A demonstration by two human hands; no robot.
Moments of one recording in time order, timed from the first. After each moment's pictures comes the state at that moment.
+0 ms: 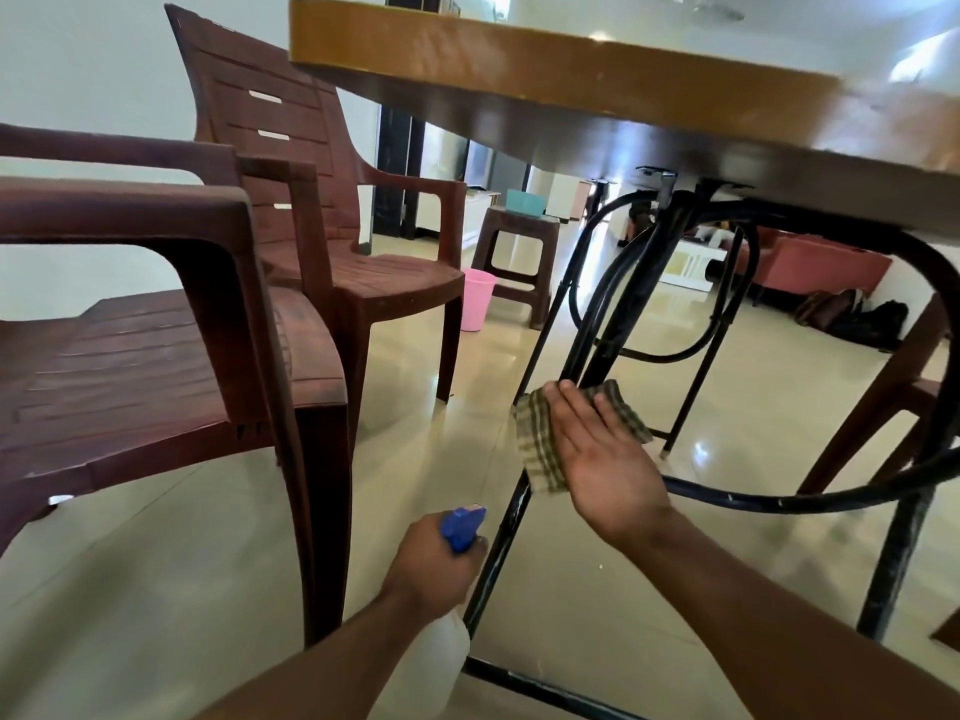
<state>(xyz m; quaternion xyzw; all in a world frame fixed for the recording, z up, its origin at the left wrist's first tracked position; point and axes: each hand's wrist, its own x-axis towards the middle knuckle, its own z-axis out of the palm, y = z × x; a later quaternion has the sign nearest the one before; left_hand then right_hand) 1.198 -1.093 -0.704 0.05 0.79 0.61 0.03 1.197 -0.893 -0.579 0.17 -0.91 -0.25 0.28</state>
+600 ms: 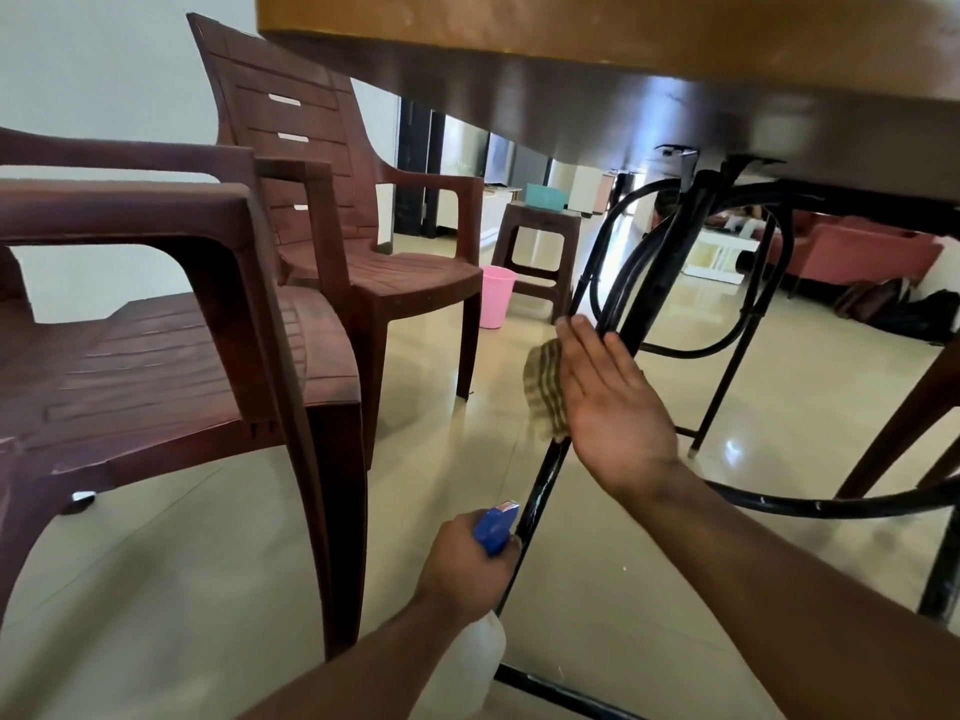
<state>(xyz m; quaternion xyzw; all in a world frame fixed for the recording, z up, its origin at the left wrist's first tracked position) 1.199 -1.071 -0.707 0.04 0.79 0.62 0.00 1.181 -0.916 -0.542 0.14 -0.89 -0.29 0.34</state>
